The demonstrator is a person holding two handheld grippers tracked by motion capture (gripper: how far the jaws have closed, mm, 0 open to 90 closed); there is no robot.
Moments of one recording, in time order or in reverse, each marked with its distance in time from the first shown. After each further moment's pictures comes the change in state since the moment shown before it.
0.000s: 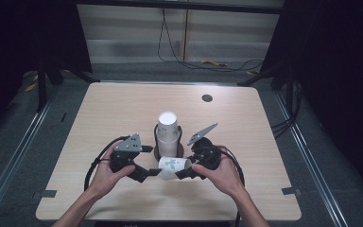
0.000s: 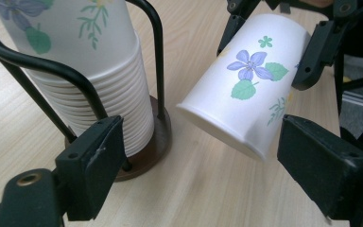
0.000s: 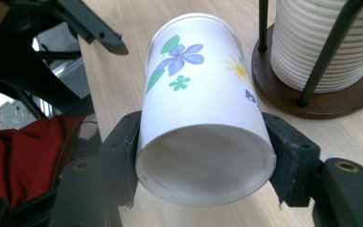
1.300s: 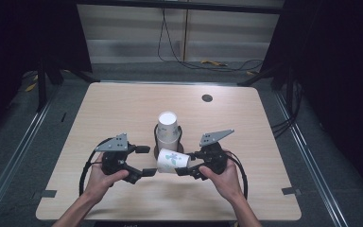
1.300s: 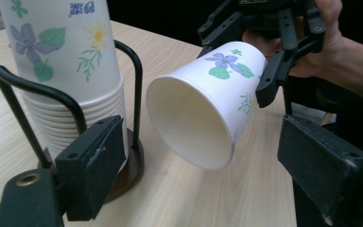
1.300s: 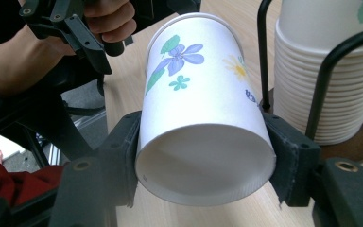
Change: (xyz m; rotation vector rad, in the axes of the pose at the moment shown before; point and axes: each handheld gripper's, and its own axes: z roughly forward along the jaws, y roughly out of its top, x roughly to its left) left arm -0.003 -0.008 -0.020 -0.200 -0.106 -0.071; right arm 0.001 -0.020 -0.008 -0.304 0.060 -0.047
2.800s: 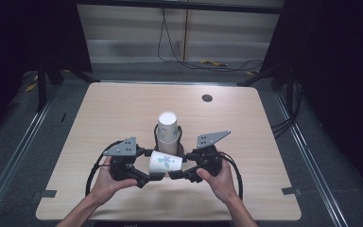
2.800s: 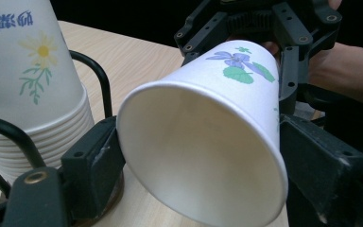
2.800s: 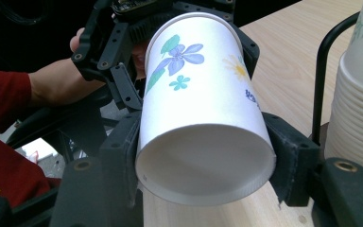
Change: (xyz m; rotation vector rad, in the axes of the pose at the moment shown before) left arm -0.012 0.003 0.019 -0.009 -0.045 0.051; right arm 0.008 0.004 0.010 -0.087 0.149 -0.049
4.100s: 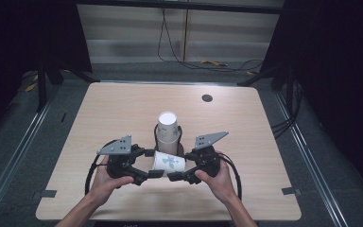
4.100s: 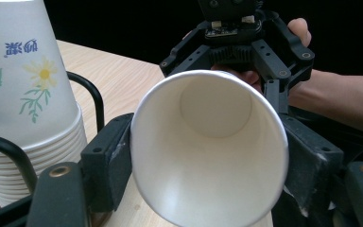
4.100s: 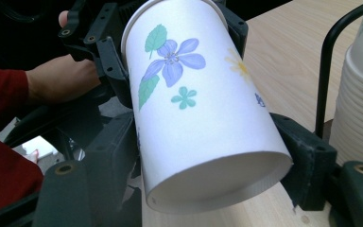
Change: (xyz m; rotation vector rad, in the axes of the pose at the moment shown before) left arm 0.002 0.001 -0.007 -0.076 -0.046 -0.015; right arm -0.001 -0.002 0.005 0.010 -0.006 0.002
